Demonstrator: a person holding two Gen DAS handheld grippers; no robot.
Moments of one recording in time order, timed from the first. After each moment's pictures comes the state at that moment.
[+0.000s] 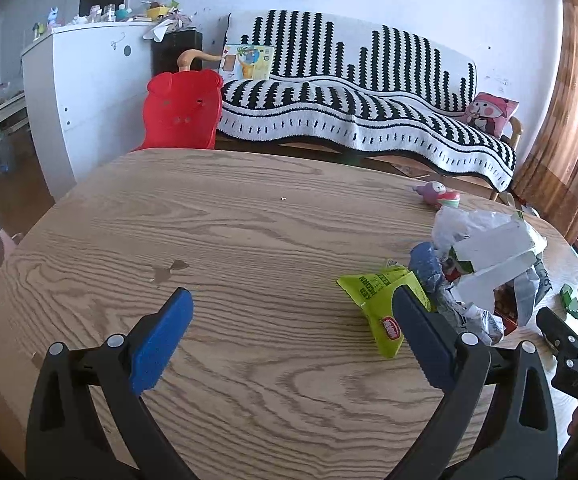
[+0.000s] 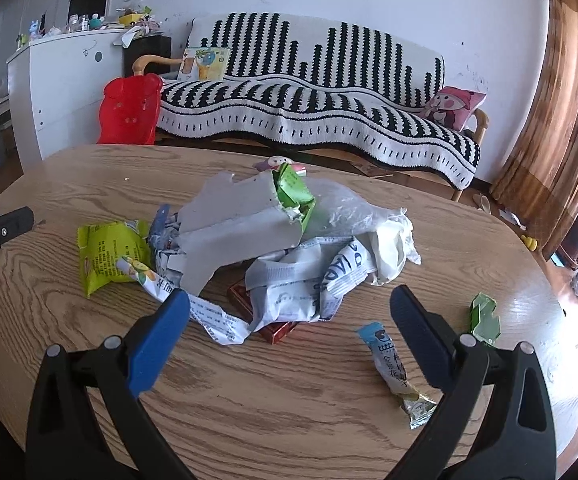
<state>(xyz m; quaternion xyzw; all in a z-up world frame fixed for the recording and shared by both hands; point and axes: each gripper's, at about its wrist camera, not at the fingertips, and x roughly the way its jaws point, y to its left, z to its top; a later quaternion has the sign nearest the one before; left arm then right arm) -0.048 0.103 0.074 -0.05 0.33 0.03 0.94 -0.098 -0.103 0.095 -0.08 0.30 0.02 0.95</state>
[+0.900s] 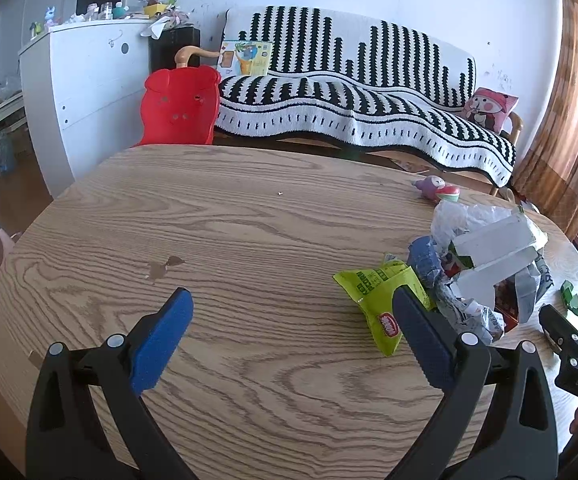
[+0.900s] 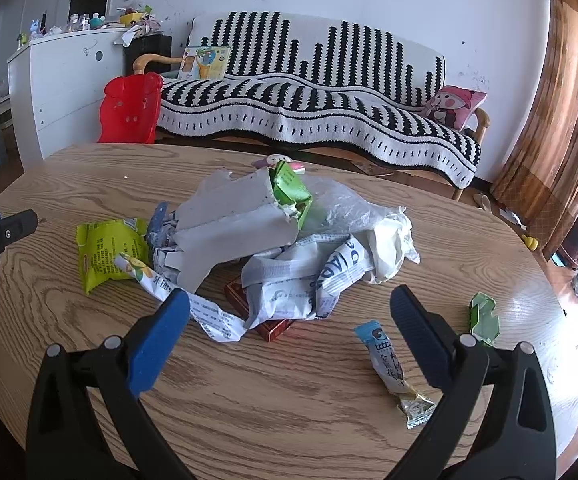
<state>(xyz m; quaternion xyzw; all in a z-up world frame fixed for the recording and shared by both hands) -0.048 0.099 0.068 -0.05 0.34 0.03 0.94 -0.097 -0.105 0.094 -0.08 0.30 0.02 0.95</state>
